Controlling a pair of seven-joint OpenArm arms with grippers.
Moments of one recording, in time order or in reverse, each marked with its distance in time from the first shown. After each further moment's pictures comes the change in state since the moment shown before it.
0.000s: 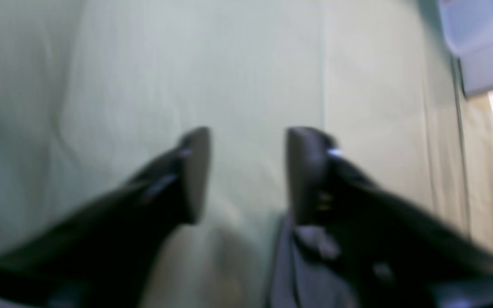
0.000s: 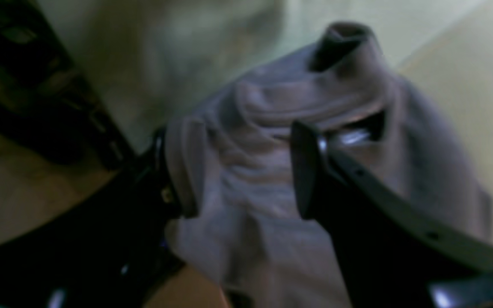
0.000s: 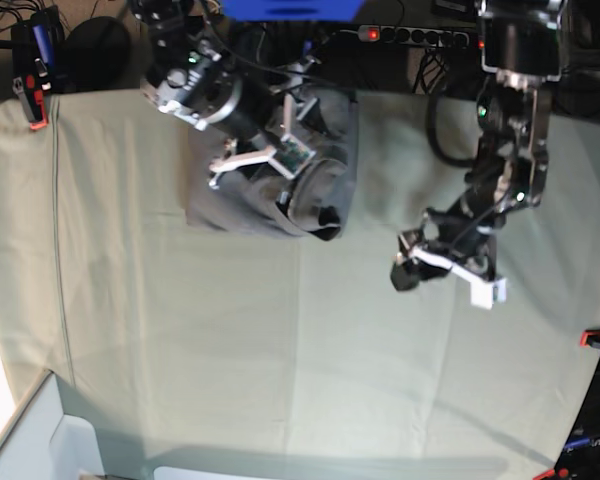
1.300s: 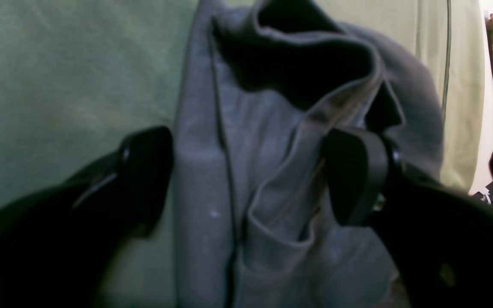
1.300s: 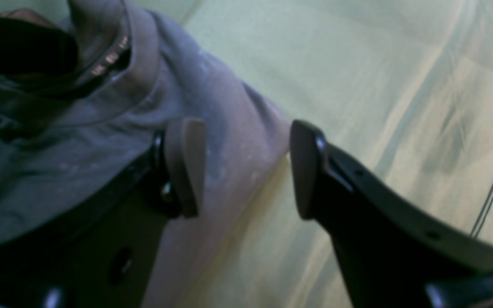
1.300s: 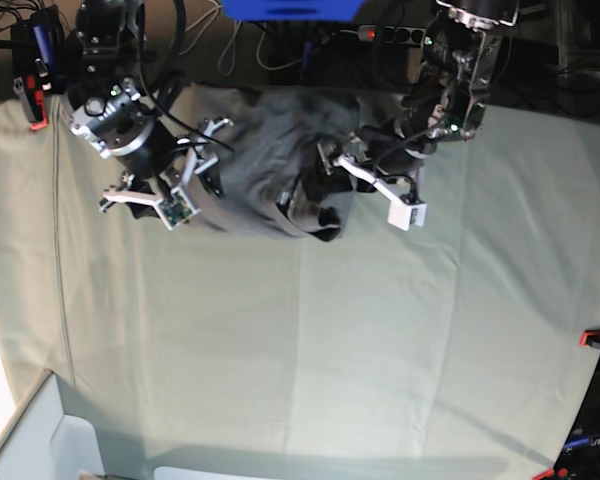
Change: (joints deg) left arm 9.4 5.4 10.8 -3.0 4.5 -1.6 -0.4; right arm 3.2 0.0 19.2 0.7 0.2 0.0 0.0
